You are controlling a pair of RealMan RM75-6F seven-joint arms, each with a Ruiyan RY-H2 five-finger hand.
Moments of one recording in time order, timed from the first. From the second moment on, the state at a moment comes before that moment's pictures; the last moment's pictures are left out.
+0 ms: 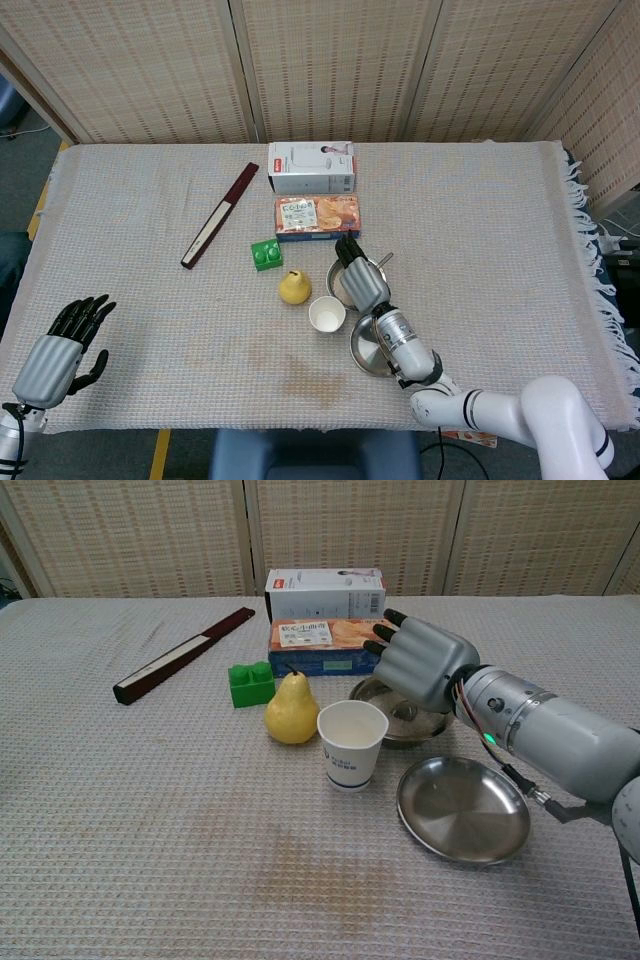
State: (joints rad) left arm -0.18 -1.17 0.04 -1.45 1.68 1.49 -0.10; right arm 0.87 -1.83 0.14 -1.15 -1.07 1.01 -1.37
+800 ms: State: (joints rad) left arm -0.18 -1.18 0.04 -1.46 1.68 1.49 -0.09; right arm 0.81 -1.79 0.16 -1.19 -1.09 1.07 -0.98
